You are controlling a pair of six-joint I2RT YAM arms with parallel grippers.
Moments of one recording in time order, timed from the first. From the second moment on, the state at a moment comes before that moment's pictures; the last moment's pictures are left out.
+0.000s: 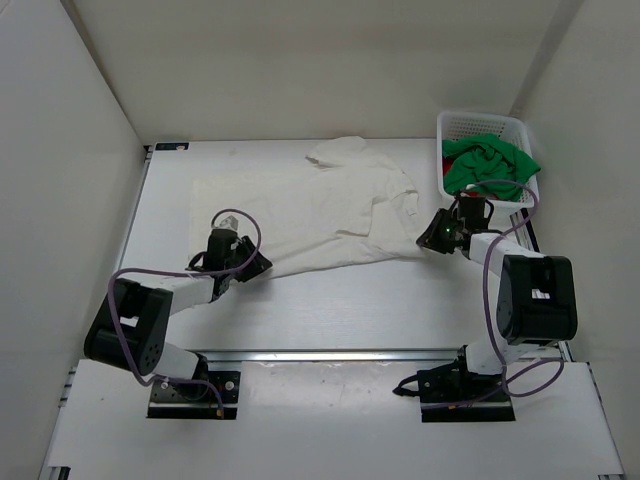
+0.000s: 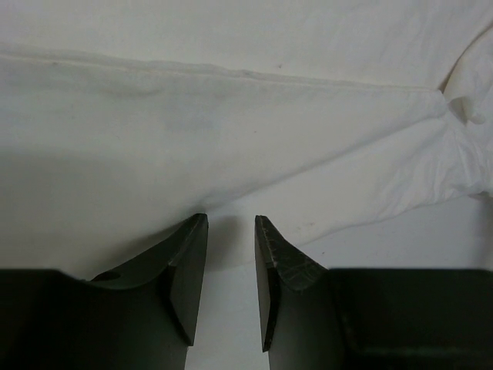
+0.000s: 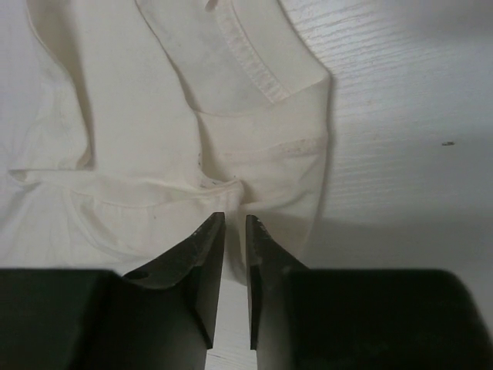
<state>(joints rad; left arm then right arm) -0.29 1.42 0.48 0.23 0.13 -0.73 -0.04 1.57 0.79 -0.06 -0.31 0.42</state>
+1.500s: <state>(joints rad) -0.44 1.40 0.58 0.15 0.02 -0.67 0.00 1.77 1.06 -0.08 -0.21 0.36</state>
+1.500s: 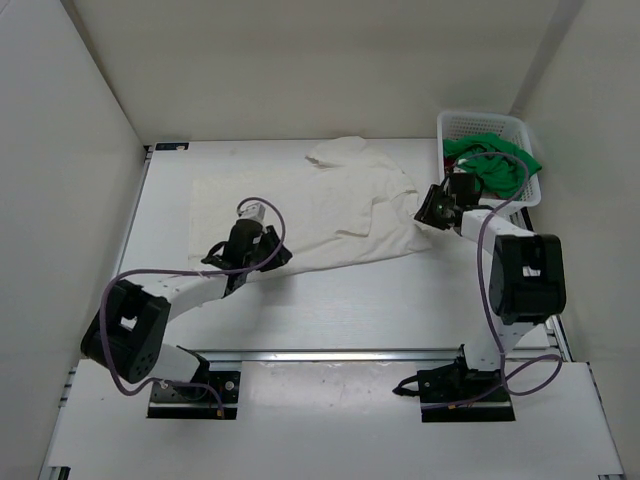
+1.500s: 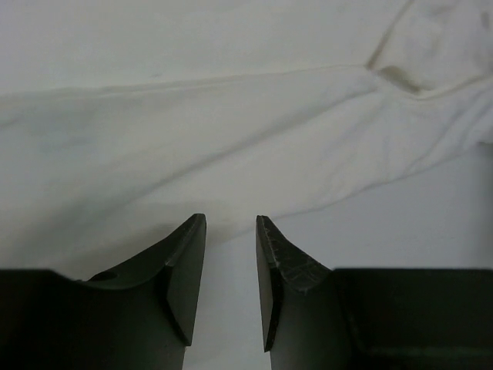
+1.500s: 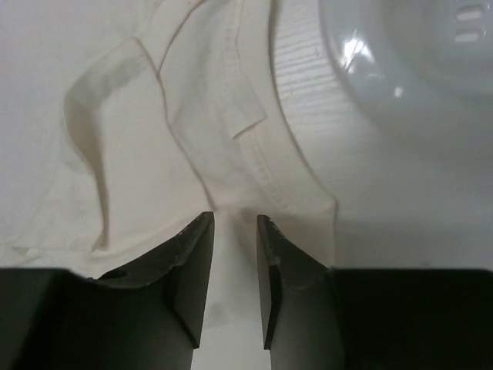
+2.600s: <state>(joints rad) -0.63 1.56 0.51 0.40 0.14 -0.73 0.21 1.27 0.49 -0.13 -0.12 0.49</state>
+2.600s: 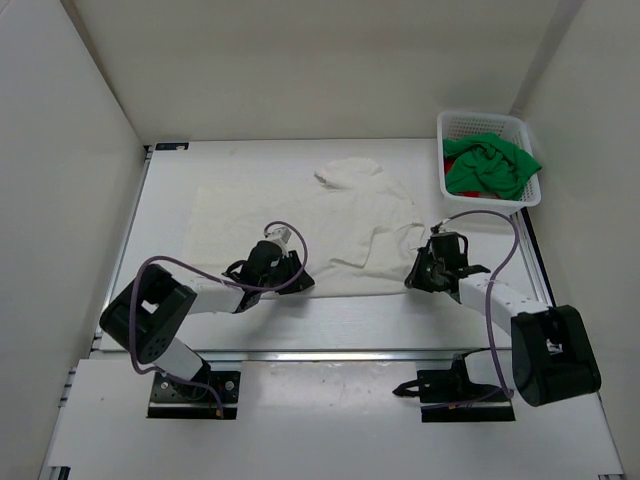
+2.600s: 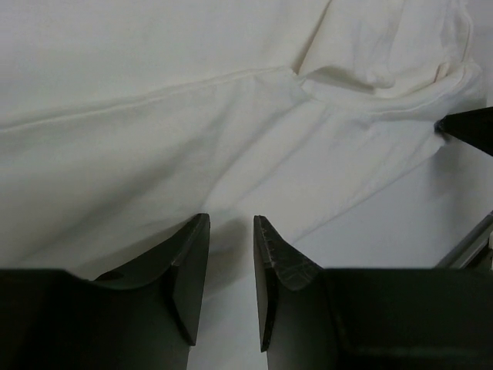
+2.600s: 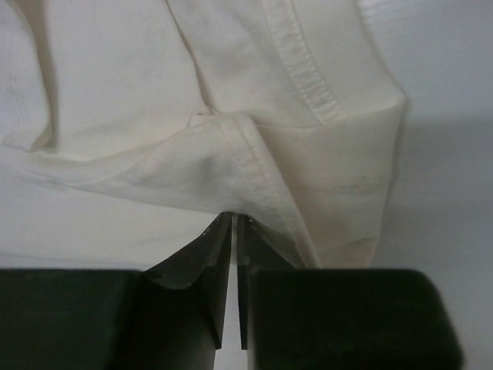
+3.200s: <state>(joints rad) -0.52 1.39 0.53 0.22 0.14 -0.69 0.47 1.54 0.78 -0.07 -0.16 0.47</state>
